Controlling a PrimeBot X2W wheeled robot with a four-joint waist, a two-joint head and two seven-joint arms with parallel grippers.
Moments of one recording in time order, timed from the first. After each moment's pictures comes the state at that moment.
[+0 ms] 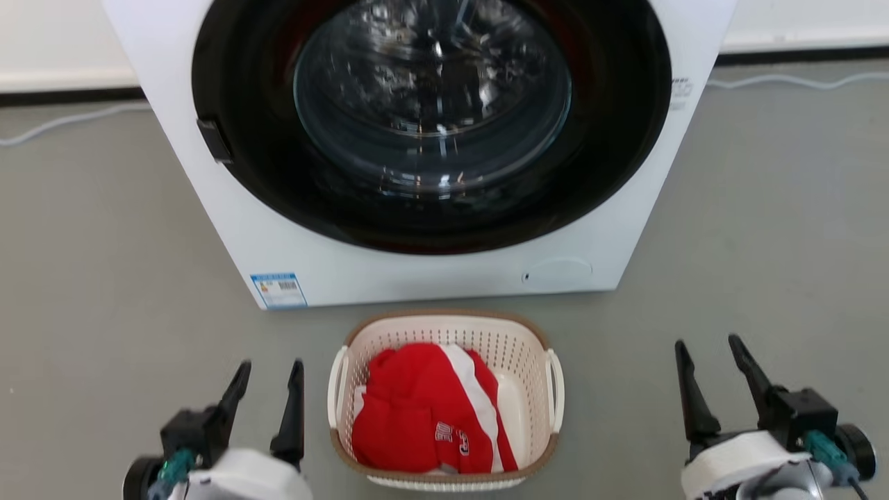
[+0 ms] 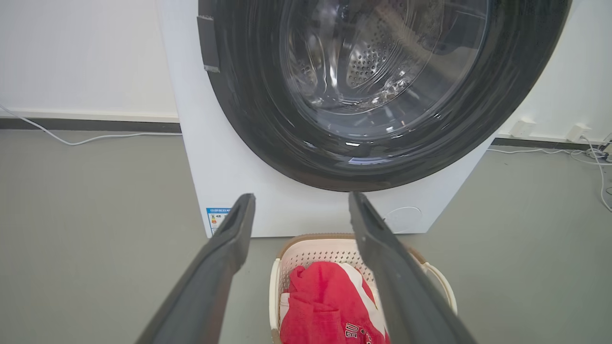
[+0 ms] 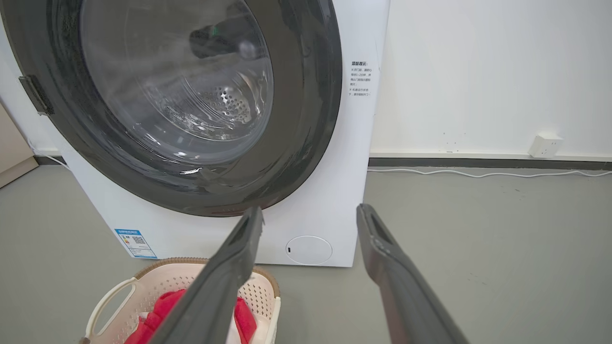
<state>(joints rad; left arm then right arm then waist) -0.04 0.04 0.00 0.30 -0.16 -0.11 -0.25 -0.07 -0.06 -0.10 0.34 0.00 0.12 -0.25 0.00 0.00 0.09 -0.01</state>
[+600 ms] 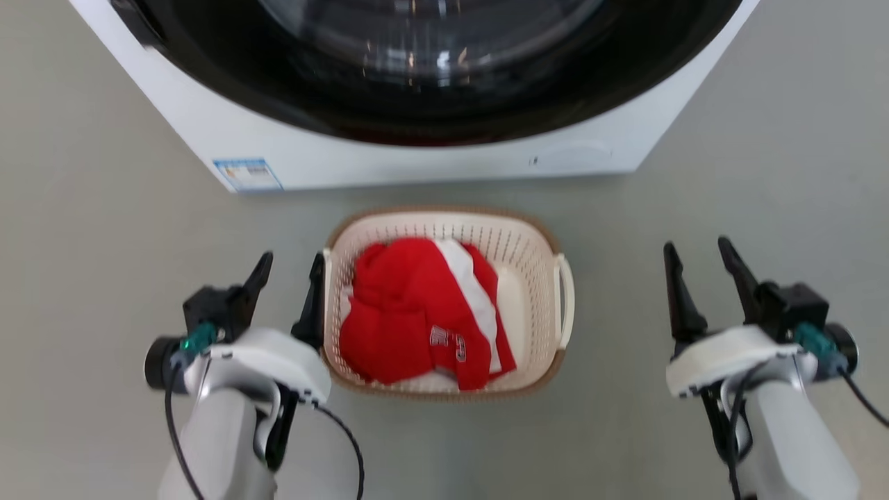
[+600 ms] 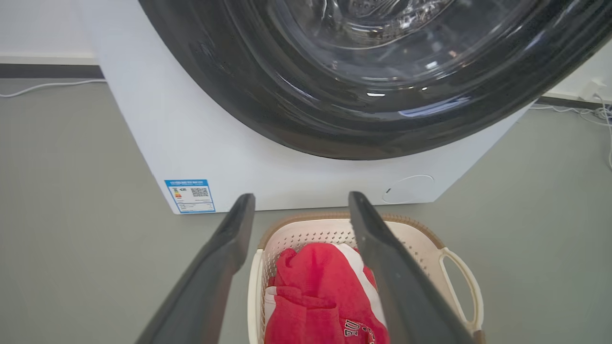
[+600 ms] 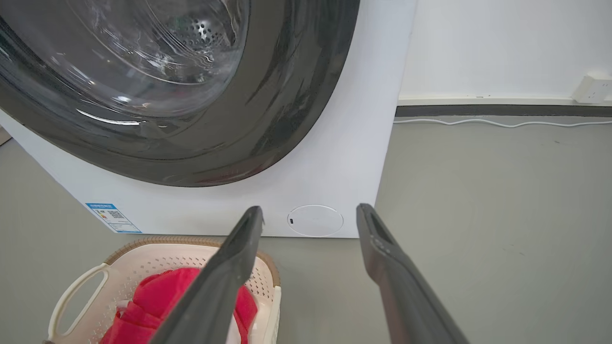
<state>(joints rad) -0.37 0.04 -0.05 0.53 -0.18 -0.11 -0.26 -0.34 -0.05 -0.09 0.50 0.02 0.12 -0.25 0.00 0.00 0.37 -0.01</state>
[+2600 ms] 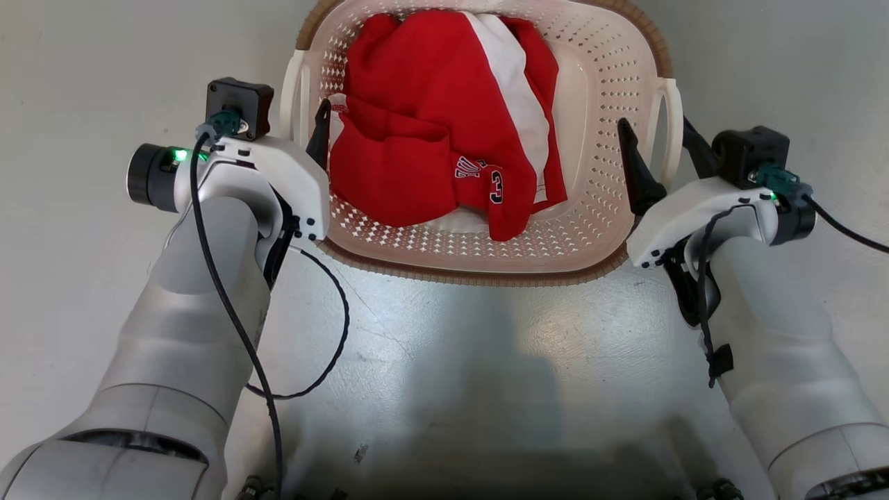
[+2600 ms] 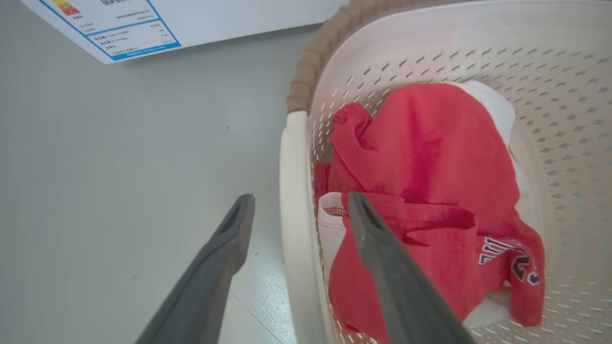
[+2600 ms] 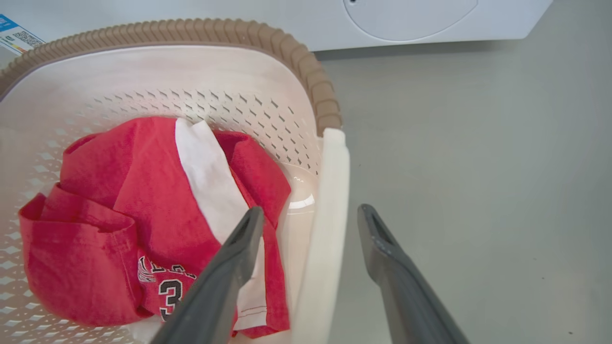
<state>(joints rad) -1.06 0.05 -0.20 1.21 -0.12 -0.09 -0.26 -0.85 -0.07 0.12 0.97 0.20 0.12 -0.25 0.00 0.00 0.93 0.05</state>
